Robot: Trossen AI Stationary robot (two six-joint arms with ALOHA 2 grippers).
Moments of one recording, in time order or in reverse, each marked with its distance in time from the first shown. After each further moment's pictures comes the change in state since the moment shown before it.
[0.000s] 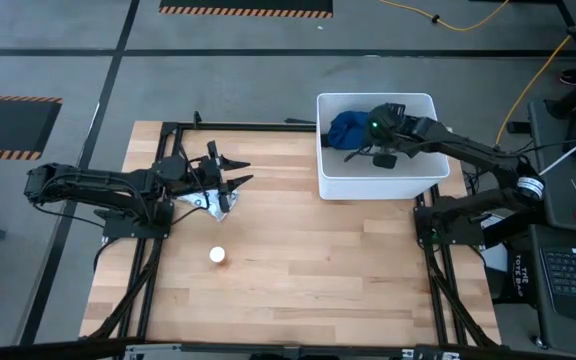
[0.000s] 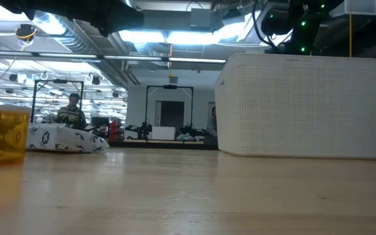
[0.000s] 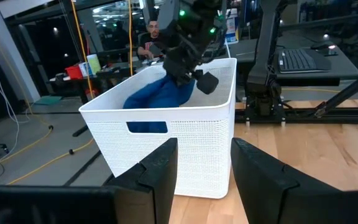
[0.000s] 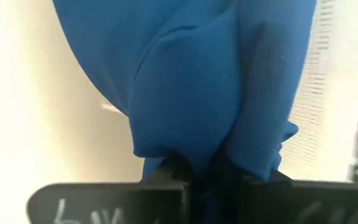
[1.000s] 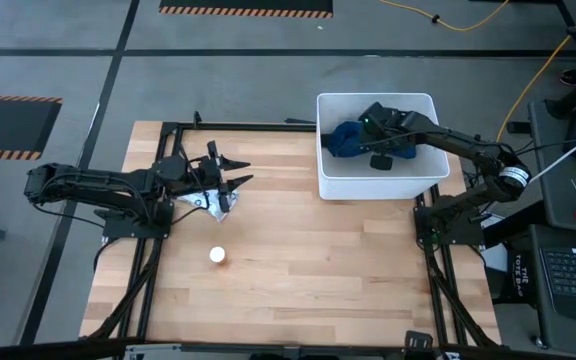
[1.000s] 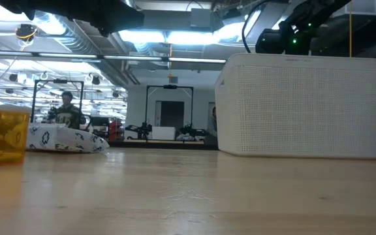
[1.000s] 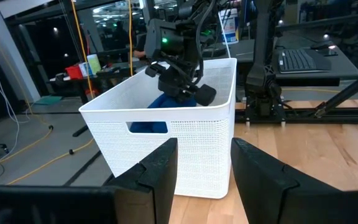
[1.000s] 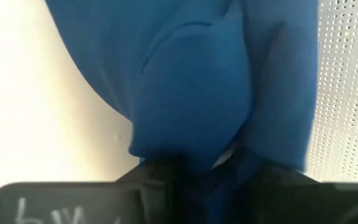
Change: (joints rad) left arm 0.000 0.000 0.000 0.000 0.000 0.000; right arm -0.089 0.134 0.000 -0.013 -0.128 0.009
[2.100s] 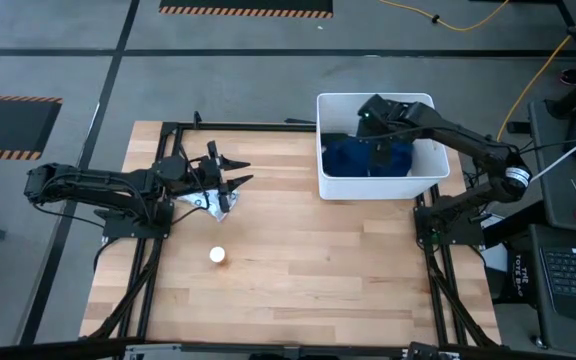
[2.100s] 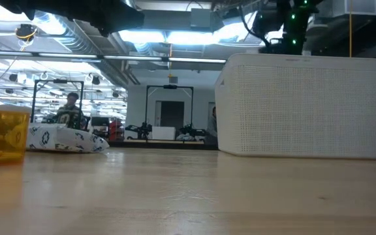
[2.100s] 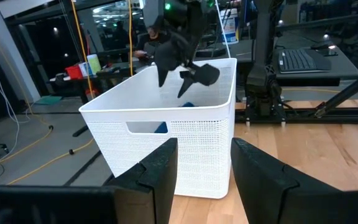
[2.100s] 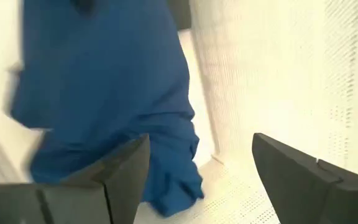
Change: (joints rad) left arm 0.000 0.000 0.000 0.000 0.000 0.000; right arm 0.090 -0.010 0.218 -0.225 0.000 0.152
